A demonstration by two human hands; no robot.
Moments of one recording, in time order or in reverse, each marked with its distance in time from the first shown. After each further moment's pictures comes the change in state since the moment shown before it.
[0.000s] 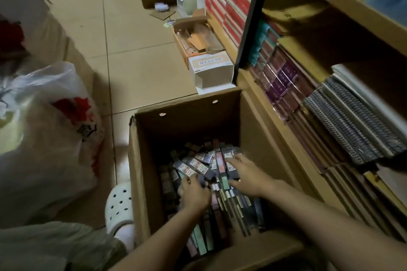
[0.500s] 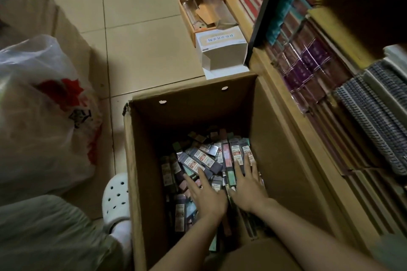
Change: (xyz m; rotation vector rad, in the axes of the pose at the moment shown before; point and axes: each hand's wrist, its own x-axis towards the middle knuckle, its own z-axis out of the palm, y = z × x) left_hand 0.010 -0.005 0.051 -0.146 0.016 -0.097; right_hand 0.039 0.020 0.081 -0.087 -0.035 0.189
